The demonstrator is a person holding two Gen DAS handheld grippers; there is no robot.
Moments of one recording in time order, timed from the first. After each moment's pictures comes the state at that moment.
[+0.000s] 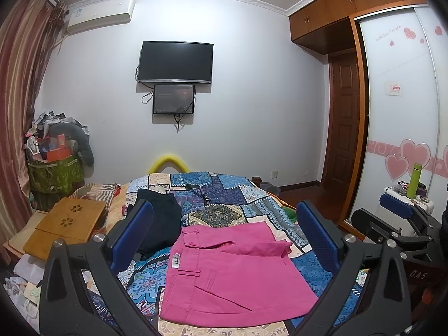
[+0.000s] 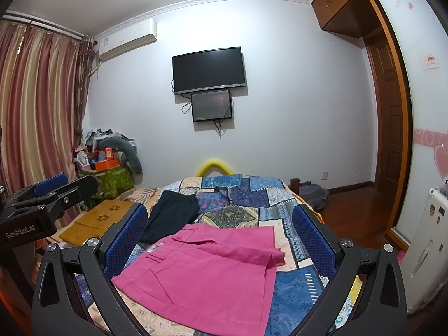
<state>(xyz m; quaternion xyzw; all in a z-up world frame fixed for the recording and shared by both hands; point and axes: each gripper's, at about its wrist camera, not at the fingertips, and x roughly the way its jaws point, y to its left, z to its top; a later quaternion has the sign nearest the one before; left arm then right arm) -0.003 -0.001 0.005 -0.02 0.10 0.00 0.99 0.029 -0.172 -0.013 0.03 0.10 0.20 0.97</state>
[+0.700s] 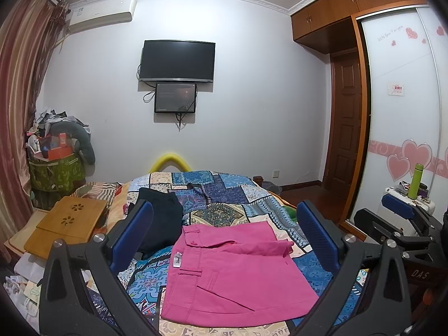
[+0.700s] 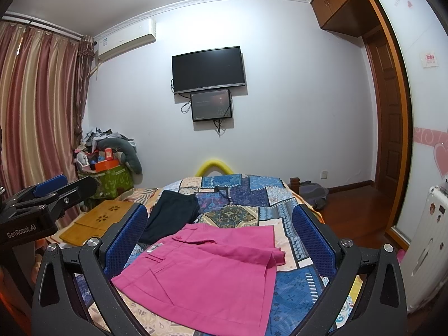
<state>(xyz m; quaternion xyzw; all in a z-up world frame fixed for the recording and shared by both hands) 0.002 0.000 0.000 -0.02 0.10 0.01 0.99 0.030 -0.173 -0.016 0.03 0.10 0.20 0.97</state>
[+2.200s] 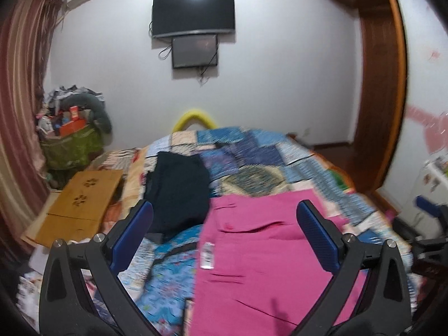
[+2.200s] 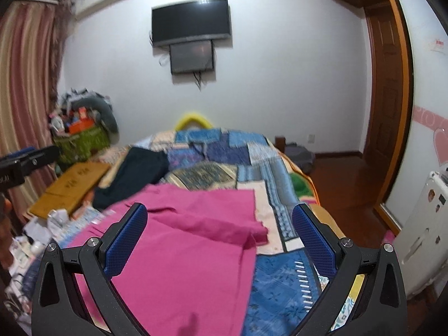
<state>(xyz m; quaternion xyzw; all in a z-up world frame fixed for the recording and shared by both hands) 0.144 0.048 -0.060 0.00 0.23 0.08 0.97 0.134 -0.170 -0.080 -0.01 0.22 0.16 0.96</state>
